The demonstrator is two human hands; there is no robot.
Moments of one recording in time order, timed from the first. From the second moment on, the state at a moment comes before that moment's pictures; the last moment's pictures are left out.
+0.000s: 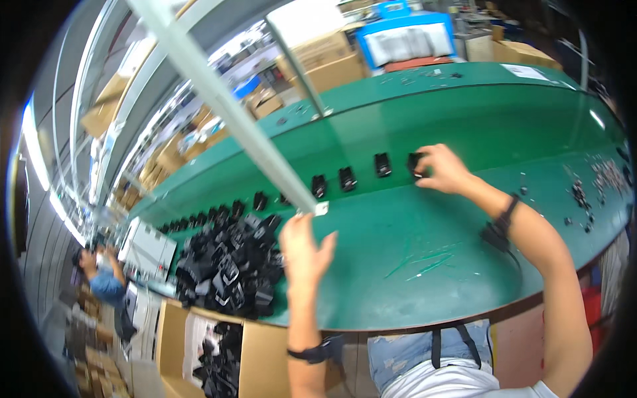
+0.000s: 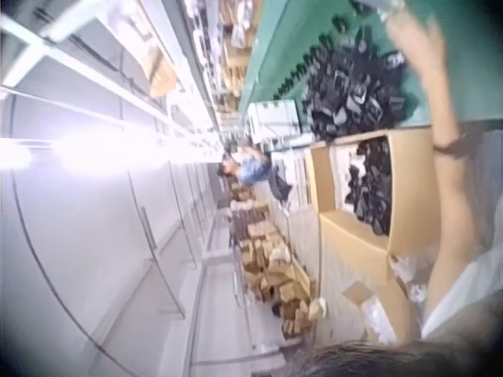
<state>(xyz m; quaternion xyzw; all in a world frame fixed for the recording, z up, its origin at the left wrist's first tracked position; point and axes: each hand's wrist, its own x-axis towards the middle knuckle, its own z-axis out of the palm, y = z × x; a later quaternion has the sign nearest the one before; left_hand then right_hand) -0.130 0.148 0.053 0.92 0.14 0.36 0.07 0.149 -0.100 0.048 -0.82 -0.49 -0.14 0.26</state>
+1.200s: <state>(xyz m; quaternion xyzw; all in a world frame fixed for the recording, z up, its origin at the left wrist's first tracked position) -0.057 0.043 0.033 0.94 0.01 0.18 0.28 0.075 -0.247 0.020 -0.88 -0.39 0.11 0.27</state>
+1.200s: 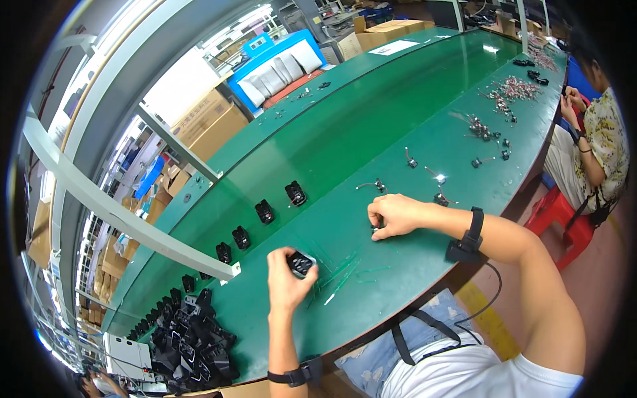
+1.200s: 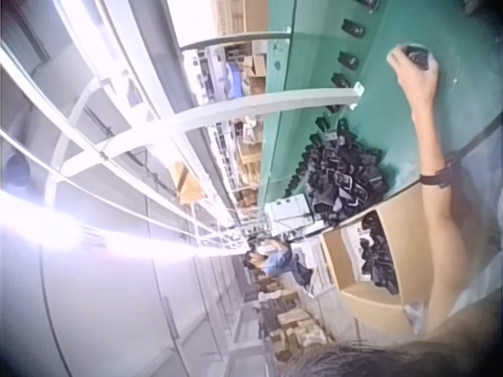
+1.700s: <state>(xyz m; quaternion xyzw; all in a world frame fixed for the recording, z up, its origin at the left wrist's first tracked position) -0.012 0.015 -0.006 0.90 -0.06 0.18 0.39 0.072 -0.155 0.010 -0.76 -0.30 0.12 0.56</state>
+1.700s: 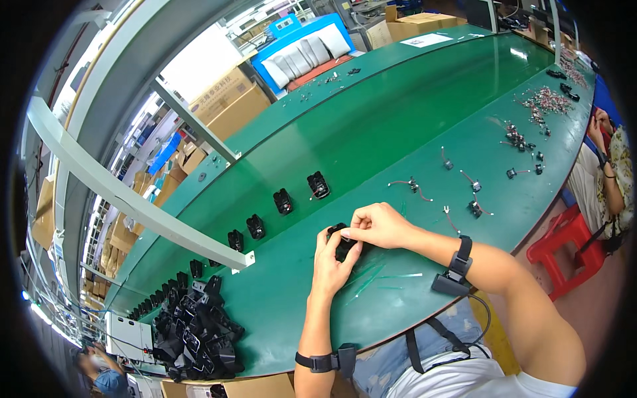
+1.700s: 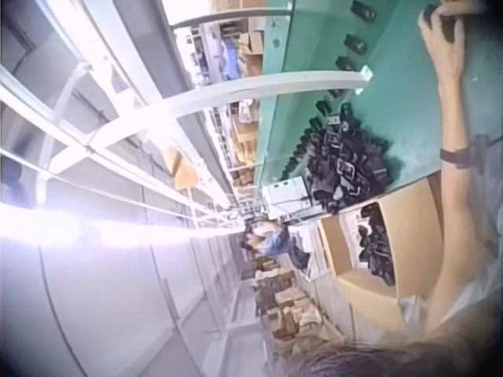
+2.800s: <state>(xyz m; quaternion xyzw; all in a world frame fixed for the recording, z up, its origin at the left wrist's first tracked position) -0.019 0.019 0.017 0.87 -0.12 0.18 0.45 0.047 -0.177 0.022 -0.72 -0.53 -0.17 0.42</state>
